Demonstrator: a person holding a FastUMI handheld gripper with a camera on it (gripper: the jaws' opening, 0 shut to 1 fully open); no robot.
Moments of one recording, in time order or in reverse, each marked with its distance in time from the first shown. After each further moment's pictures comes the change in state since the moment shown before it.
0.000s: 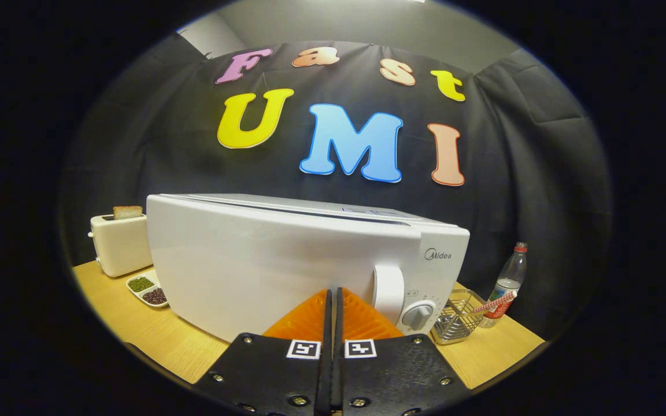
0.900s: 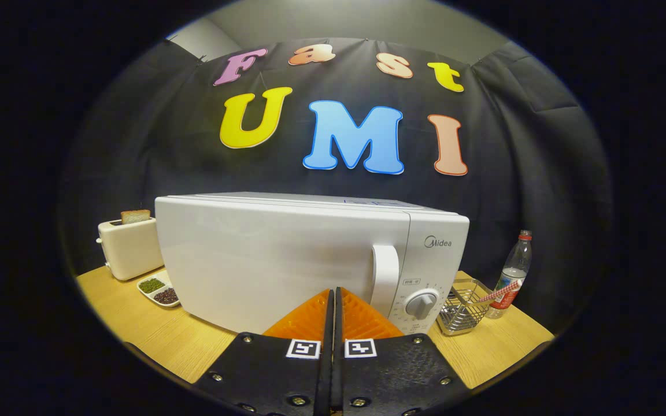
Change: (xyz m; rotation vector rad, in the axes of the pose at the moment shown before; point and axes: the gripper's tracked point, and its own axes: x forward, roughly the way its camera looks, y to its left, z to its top) arm 0.000 0.006 0.007 0.066 0.024 0.063
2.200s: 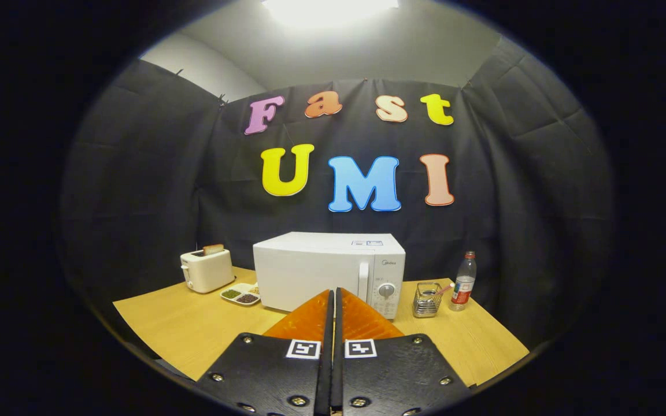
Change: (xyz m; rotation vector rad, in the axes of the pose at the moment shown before) arm -0.297 -0.023 0.071 0.075 -0.114 0.139
